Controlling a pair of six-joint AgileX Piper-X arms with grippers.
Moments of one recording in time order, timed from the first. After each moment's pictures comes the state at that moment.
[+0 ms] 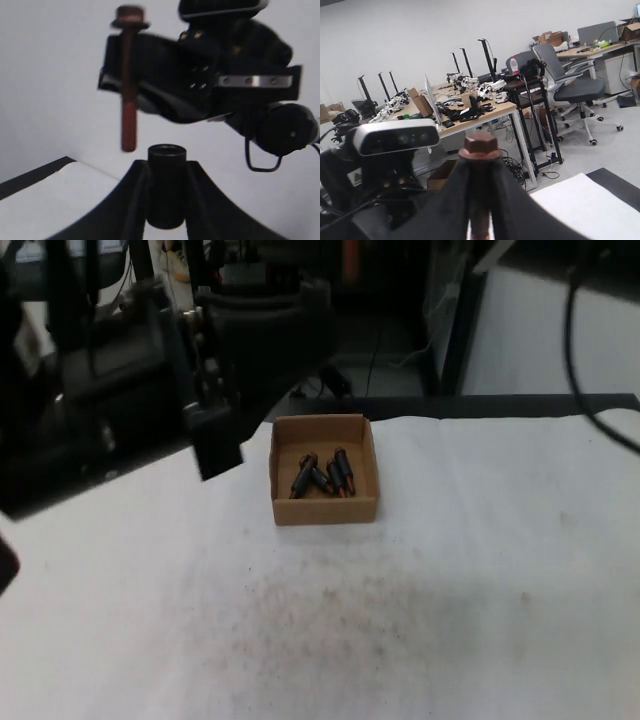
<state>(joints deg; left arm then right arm) -30.3 53.0 -35.4 -24.6 38.9 -22.2 30.5 71.4 -59.3 -16.7 -43.6 23.6</state>
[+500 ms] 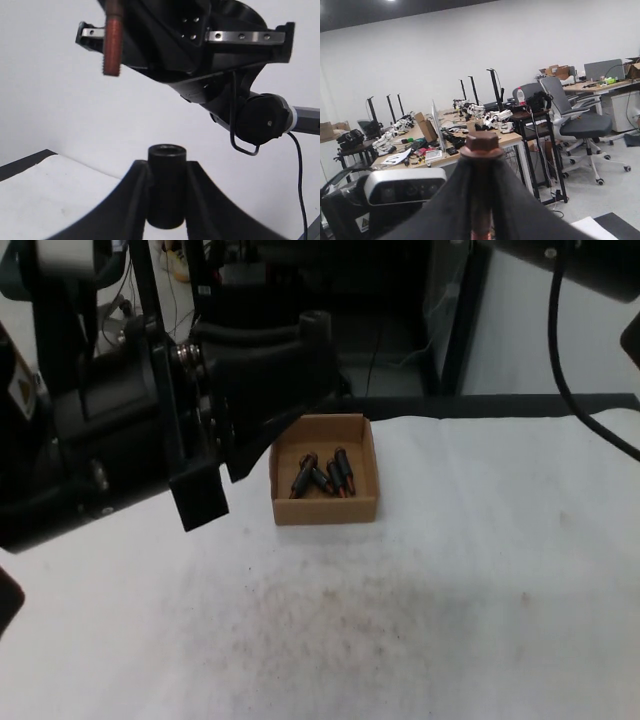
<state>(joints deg) -30.3 52.8 -33.1 -26.2 42.1 -24.4 31.3 72.2 -59.3 -27.8 -42.4 26.5</state>
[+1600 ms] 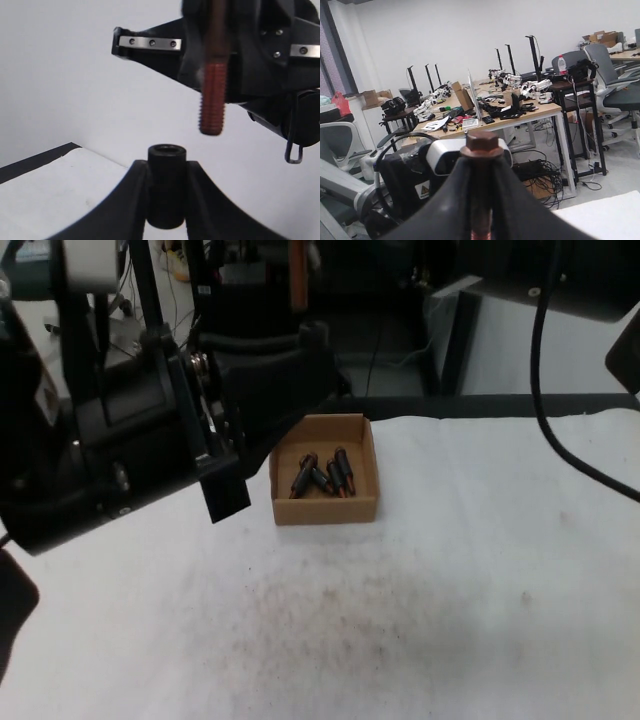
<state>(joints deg) -30.3 55.1 -32.9 -25.7 38.5 -21.8 34.8 72.2 -59.3 -23.1 -49.2 24.6</state>
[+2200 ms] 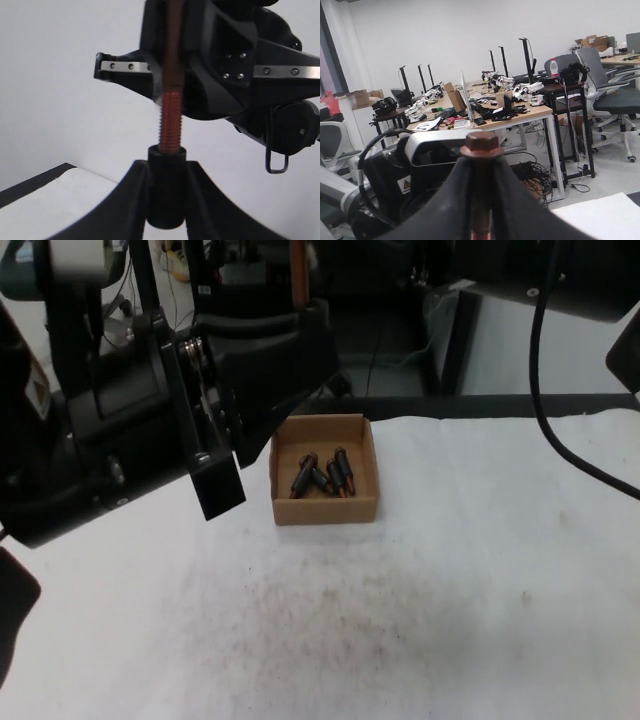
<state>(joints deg) -30.3 55.1 -32.9 -30.2 39.4 -21.7 33.8 72.2 -59.3 -22.6 -48.4 22.8</state>
